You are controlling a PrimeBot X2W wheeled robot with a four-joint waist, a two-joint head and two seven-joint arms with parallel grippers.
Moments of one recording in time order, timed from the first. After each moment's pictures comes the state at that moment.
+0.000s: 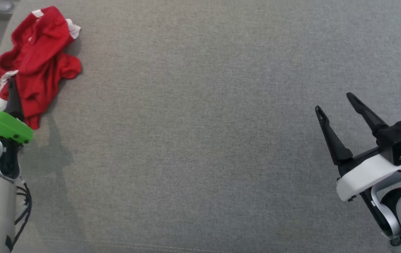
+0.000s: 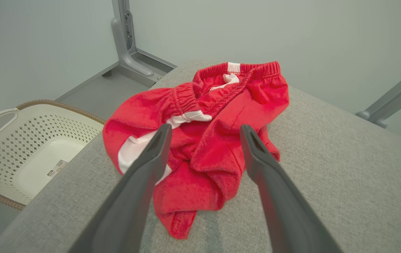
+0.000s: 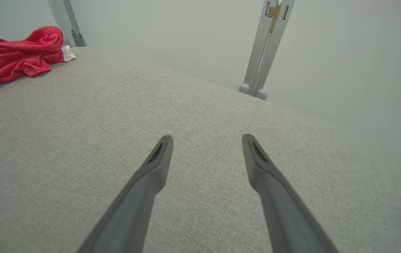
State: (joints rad) left arm -0.74 0.35 -0.10 0.91 -0.72 -0.13 -0.14; right arm -0.13 -0.33 0.13 -0.25 0.15 0.13 0.15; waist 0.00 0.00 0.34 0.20
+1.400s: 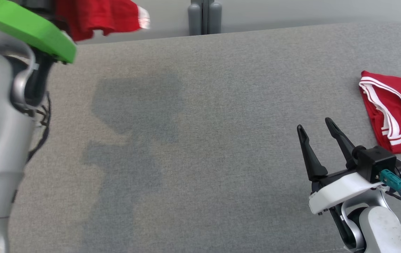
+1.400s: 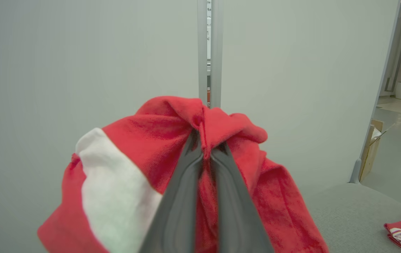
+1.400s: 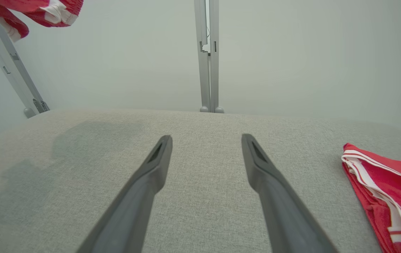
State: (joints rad) left arm -0.99 0.41 -0.46 0.41 -0.75 -0.10 -0.03; right arm -0.11 -0.15 0.13 -0.01 0.19 0.13 -0.07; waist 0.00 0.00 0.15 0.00
